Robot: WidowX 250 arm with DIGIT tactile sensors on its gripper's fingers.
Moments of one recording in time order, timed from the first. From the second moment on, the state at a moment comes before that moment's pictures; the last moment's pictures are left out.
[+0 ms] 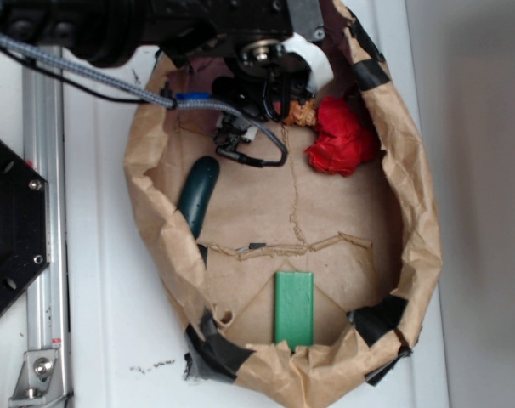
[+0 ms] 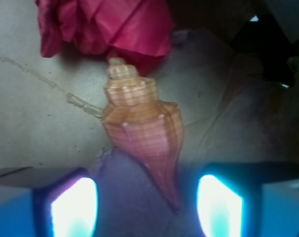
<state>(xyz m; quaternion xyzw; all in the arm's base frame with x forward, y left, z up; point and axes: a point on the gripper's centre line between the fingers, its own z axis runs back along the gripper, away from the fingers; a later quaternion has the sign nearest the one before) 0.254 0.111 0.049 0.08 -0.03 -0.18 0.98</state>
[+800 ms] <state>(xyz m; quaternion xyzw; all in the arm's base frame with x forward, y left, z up) 0.274 0.115 0.033 0.09 -0.04 -0.18 0.98</state>
